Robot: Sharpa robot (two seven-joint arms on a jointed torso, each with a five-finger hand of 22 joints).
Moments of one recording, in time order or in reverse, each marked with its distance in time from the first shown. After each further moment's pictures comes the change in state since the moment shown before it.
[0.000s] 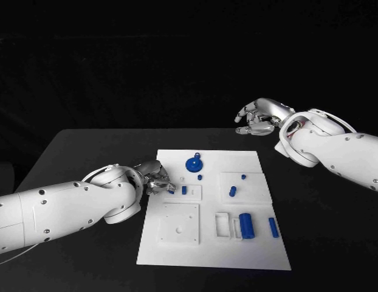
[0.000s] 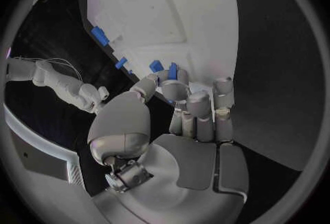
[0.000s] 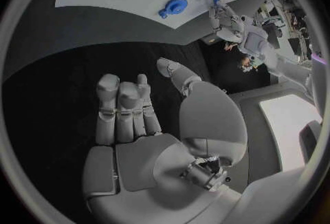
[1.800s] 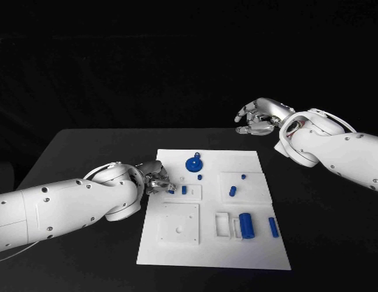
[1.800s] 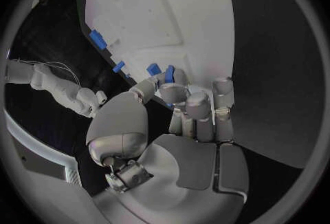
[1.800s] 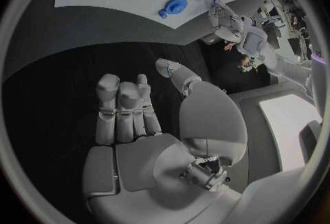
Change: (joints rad) left arm 0.007 0.016 0.000 -0.015 -0.014 0.048 -0.027; left_hand -0.025 -0.081 0.099 0.089 -0.256 0.005 -0.005 0.083 -0.017 0.002 -0.002 0.047 -0.011 0.012 -0.002 0.004 0.034 0.000 0.007 0.000 -0.016 0.021; right arm 0.000 -0.001 0.000 0.001 0.000 0.000 0.000; right_hand 0.000 0.000 0.000 0.000 0.080 -0.002 -0.001 0.000 0.000 0.000 0.000 0.000 -0.002 0.000 0.000 0.000 0.000 0.000 0.000 -0.003 -0.004 0.000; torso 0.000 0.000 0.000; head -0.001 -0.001
